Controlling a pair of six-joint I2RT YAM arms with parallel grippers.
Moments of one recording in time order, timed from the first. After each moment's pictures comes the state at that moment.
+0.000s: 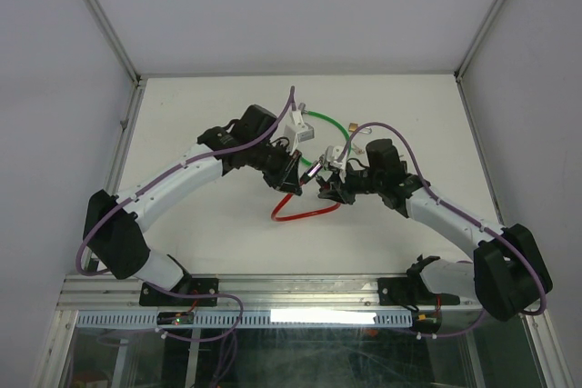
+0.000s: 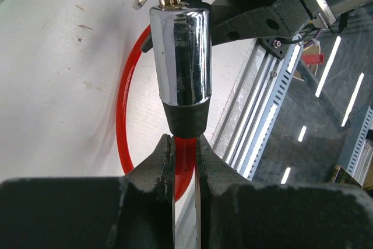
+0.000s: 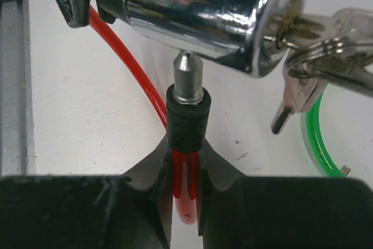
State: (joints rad) left arm -0.72 1.50 1.29 -0.68 0.64 -0.03; right arm 0.52 1.21 0.65 -0.06 -0.77 -0.45
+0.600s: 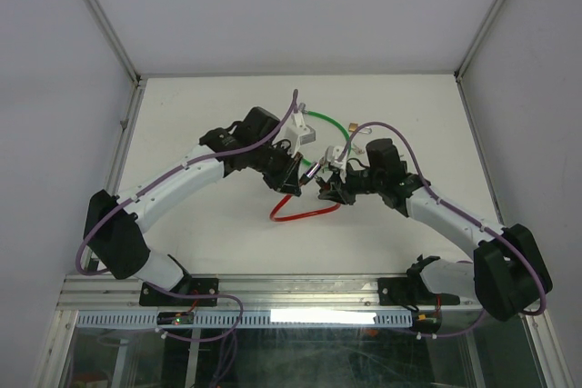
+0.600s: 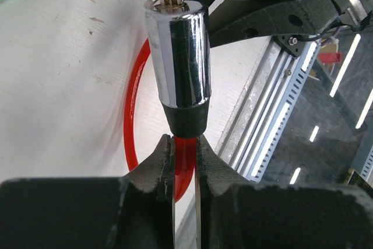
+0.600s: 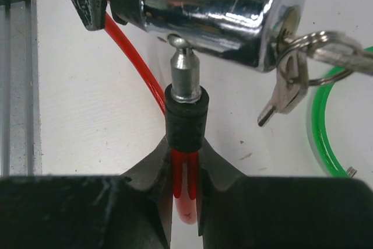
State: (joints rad) left arm -0.73 1.50 1.29 -0.69 0.57 -0.03; right arm 0.52 1.21 0.65 -0.07 -0.79 -0.45
